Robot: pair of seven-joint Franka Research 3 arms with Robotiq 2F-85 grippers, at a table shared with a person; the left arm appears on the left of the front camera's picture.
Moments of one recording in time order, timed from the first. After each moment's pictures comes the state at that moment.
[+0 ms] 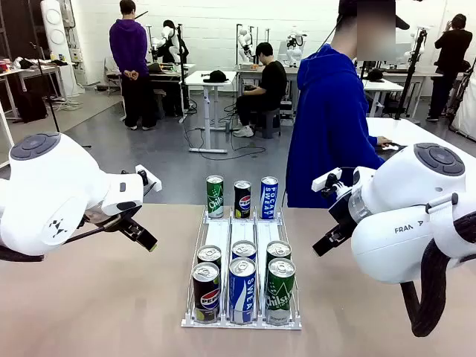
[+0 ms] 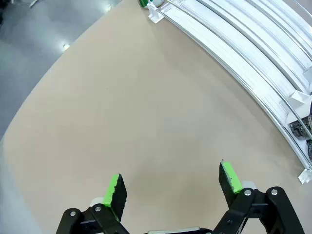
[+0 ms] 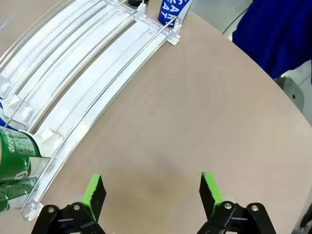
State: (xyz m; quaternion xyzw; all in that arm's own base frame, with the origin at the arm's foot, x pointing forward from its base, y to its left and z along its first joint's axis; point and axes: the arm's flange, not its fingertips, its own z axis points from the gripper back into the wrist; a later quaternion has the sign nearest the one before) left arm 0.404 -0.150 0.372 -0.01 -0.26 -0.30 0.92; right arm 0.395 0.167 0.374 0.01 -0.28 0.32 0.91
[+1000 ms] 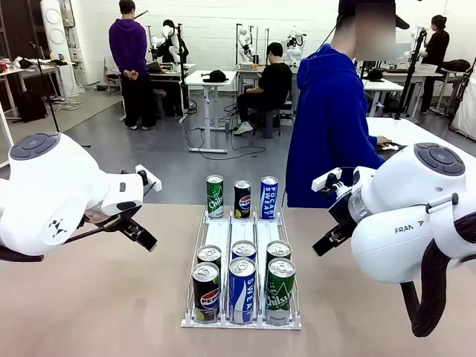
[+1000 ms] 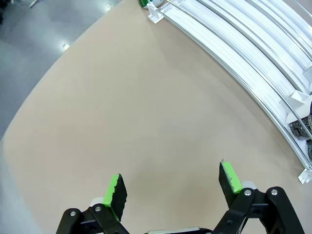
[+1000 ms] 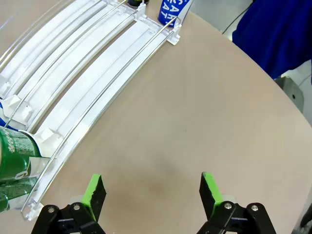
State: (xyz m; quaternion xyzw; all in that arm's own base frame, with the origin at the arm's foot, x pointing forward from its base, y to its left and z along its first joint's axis) left arm 0.404 -0.150 0.372 -0.01 -0.26 -0.30 0.92; right arm 0.395 0.167 0.374 0.01 -0.28 0.32 0.91
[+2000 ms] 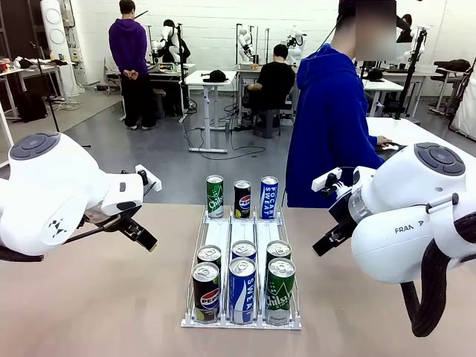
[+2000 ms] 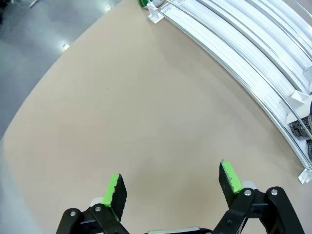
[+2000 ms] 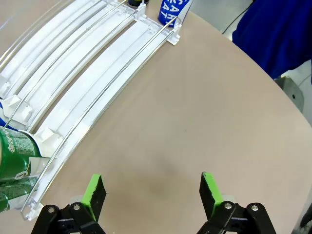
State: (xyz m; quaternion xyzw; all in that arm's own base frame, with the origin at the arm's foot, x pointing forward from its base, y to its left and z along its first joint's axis) left arm 0.404 -0.150 0.372 -0.01 -0.26 -0.30 0.92; right arm 0.395 0.167 0.374 0.01 -0.28 0.32 0.91
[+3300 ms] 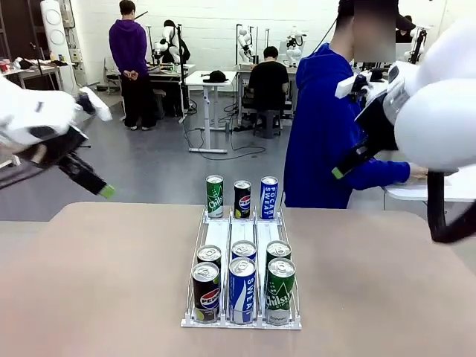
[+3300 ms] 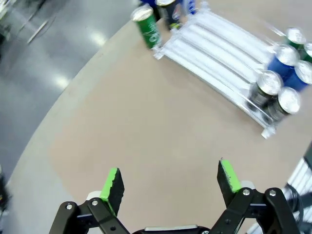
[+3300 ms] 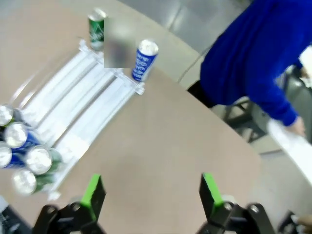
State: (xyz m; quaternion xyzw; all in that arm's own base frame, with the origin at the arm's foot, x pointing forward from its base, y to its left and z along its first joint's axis) left arm 0.349 -0.063 0.541 -0.07 -0.32 -0.40 0.86; right arm 0.412 0.144 0.574 -0.01 -0.30 0.32 0.90
